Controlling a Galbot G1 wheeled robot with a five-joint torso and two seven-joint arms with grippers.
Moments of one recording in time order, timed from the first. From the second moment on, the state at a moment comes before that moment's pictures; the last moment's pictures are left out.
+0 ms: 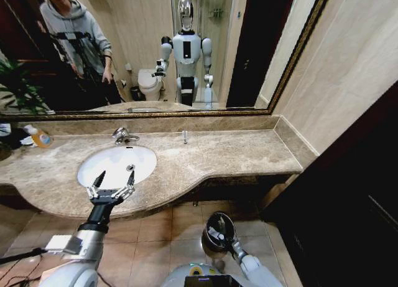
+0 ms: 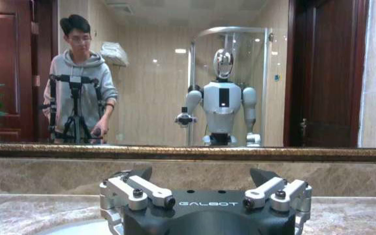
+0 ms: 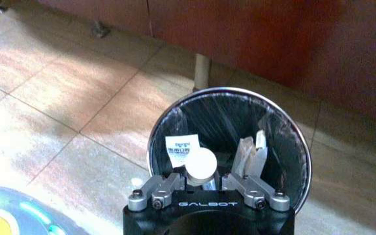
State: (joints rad) left arm 1.84 -1.36 -0.82 -2.47 -0.37 0.04 0.05; right arm -1.02 1.43 0.33 0.49 -0.18 0.29 -0.22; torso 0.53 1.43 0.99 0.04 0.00
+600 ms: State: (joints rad) left arm 1.84 -1.36 -0.82 -2.47 -0.37 0.04 0.05; right arm -1.03 1.42 0.33 0.54 -0.16 0.26 -0.20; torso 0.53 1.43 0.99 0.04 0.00
